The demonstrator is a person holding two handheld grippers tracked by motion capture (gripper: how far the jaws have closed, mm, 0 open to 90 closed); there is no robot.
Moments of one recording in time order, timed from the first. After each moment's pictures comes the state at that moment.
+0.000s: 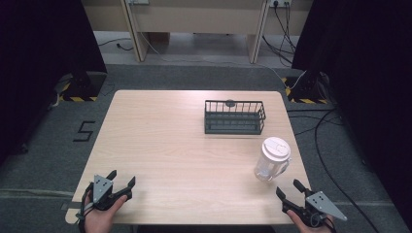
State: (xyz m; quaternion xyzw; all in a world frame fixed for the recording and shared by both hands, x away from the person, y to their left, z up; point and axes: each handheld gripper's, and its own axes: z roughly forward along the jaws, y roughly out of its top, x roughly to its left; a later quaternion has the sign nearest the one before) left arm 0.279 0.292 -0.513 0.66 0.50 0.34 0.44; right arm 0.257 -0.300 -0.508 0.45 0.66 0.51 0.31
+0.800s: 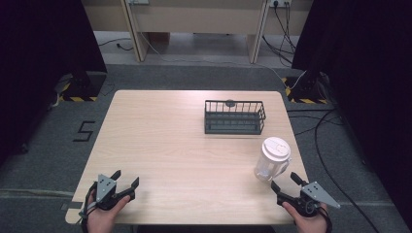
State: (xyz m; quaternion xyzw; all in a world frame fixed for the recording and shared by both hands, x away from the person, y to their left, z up) left arm 0.281 0.286 -0.514 0.67 0.49 0.33 0.45; right arm 0.284 -0.292 -0.506 0.46 0.66 0.52 0.30
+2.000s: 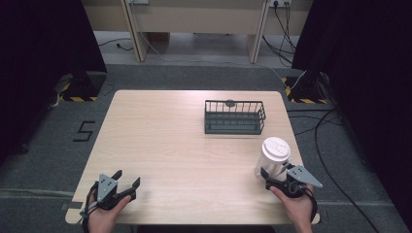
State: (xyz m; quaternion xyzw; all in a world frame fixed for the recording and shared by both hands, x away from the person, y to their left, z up) left arm 0.281 0.283 -0.514 0.67 0.49 0.33 0.45; right arm 0.334 -0.268 -0.504 0.43 0.68 0.51 0.31
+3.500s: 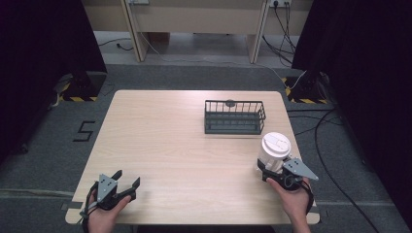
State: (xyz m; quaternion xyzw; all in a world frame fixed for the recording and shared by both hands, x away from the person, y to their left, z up) left arm 0.281 0.283 -0.514 0.67 0.49 0.33 0.45; right arm 0.349 -0.255 -0.487 0.41 0.68 0.52 0.33
